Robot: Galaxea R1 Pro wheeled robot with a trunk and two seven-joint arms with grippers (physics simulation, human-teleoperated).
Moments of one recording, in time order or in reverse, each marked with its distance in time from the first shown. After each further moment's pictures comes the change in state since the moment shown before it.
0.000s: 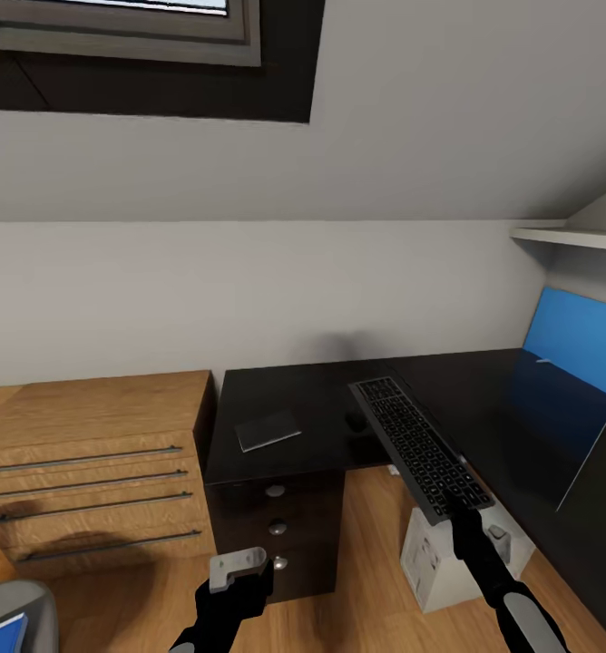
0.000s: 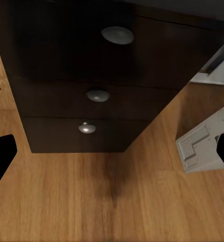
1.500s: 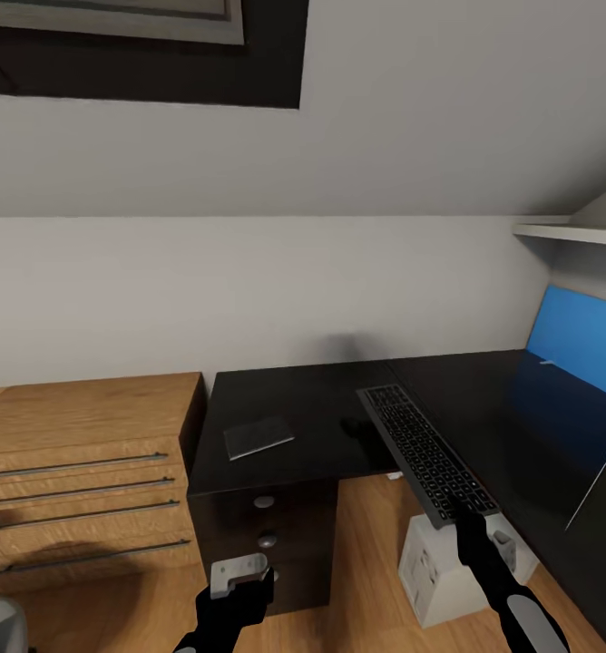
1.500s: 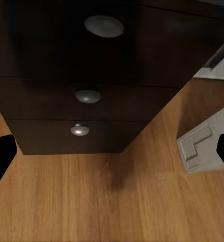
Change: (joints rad) left arm 0.000 0.003 -0.002 0.029 -0.002 0.000 -0.004; right arm 0.000 0.003 -0.026 0.009 -0.007 -0.007 -0.044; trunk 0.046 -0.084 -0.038
